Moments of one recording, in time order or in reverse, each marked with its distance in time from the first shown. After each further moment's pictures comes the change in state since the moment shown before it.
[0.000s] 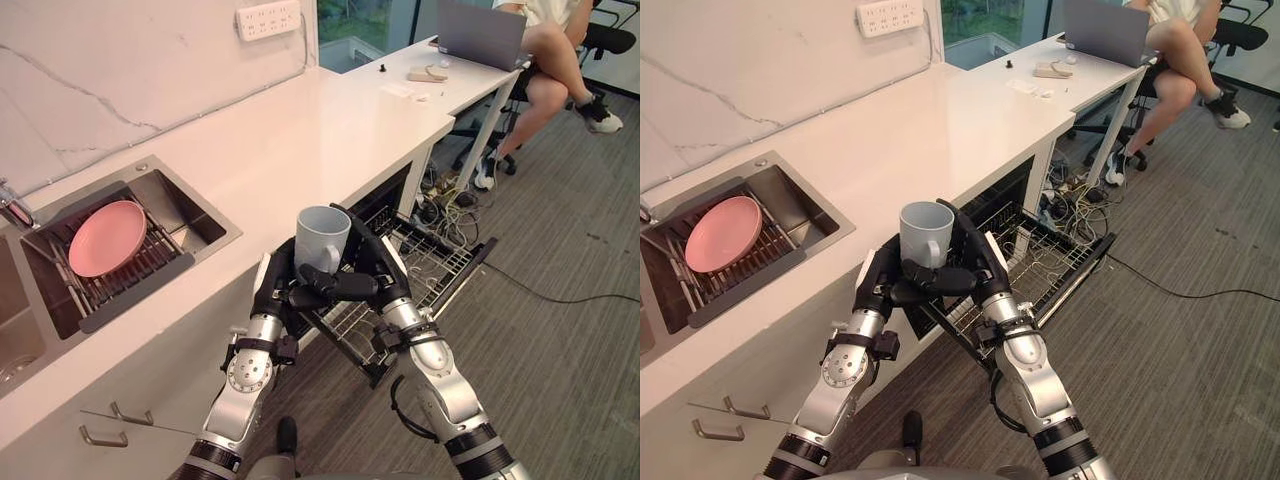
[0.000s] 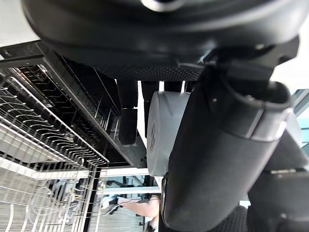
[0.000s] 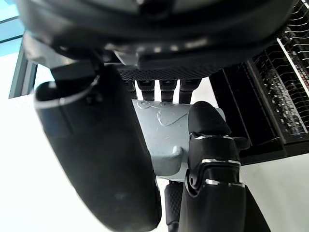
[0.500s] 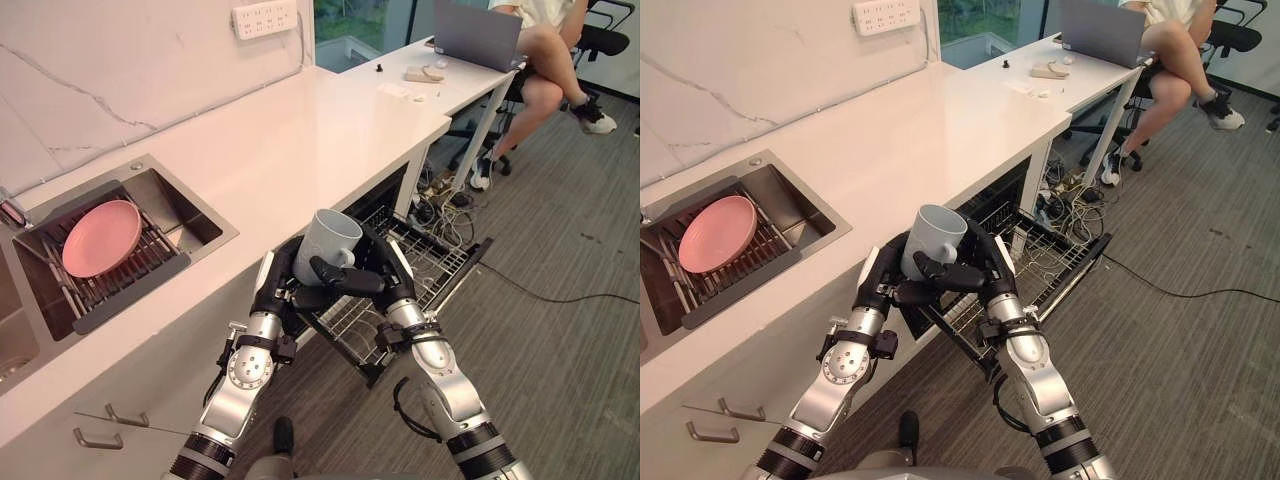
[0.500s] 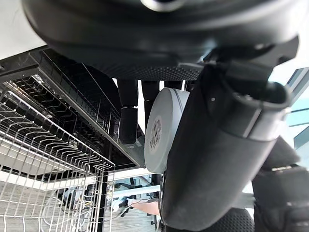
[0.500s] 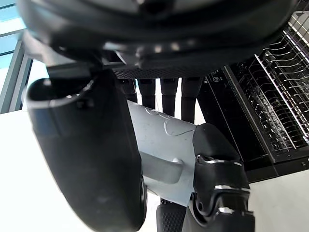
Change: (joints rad) left arm 0.000 0.006 -0.005 -0.010 0.078 0.008 0.033; right arm -0.002 -0.007 -0.040 0.007 0.032 0.025 -0.031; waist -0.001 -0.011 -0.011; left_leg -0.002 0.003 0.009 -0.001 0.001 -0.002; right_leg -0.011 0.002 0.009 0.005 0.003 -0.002
